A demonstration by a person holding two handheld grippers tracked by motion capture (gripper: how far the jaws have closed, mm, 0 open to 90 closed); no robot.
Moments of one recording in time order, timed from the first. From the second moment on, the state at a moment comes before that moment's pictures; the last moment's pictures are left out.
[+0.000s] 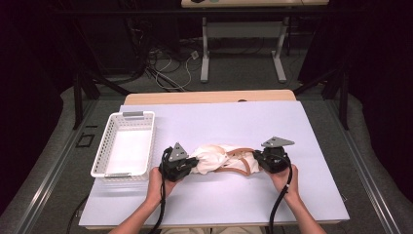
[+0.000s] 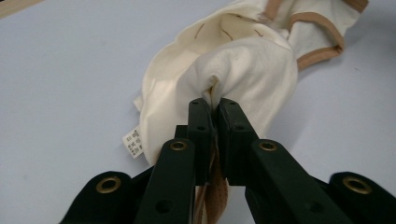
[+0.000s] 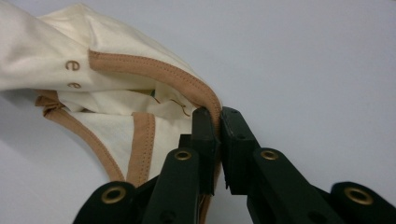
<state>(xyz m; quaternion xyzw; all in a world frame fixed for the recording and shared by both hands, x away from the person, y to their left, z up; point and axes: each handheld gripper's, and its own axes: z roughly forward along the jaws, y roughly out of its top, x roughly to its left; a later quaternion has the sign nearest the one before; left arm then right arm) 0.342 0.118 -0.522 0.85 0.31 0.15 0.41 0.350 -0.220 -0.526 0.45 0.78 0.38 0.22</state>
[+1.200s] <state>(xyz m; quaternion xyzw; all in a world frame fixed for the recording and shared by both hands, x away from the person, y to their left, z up) 0.340 0.090 -0.551 0.88 0.26 0.15 0.36 0.340 -0.149 -0.558 0.33 0.86 0.35 0.16</state>
